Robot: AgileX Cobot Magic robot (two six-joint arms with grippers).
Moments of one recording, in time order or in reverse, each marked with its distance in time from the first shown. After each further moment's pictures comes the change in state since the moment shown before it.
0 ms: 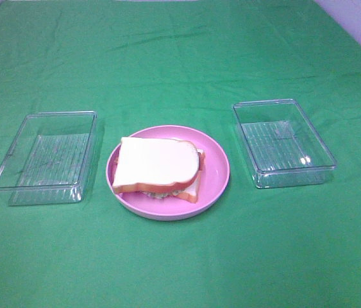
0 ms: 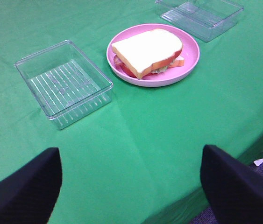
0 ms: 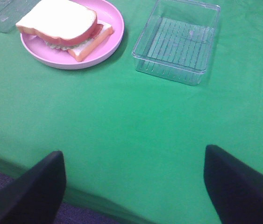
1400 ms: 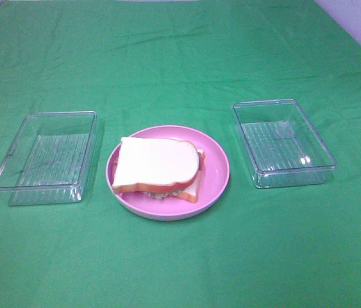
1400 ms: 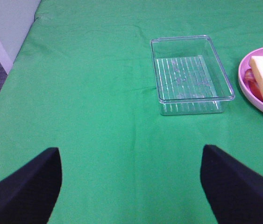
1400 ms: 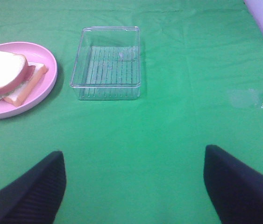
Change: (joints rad) left arm 0.606 0.000 0.000 -0.003 0.000 0.000; right arm -0.346 -0.125 0.000 0.028 -0.002 0.004
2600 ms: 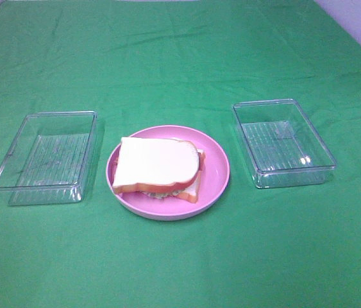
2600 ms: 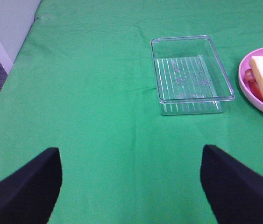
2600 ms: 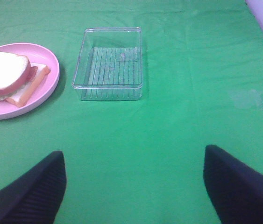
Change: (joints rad) left arm 0.000 0.000 0.000 0.000 0.000 0.001; right arm 0.000 -0.002 0.000 0.007 0.000 0.000
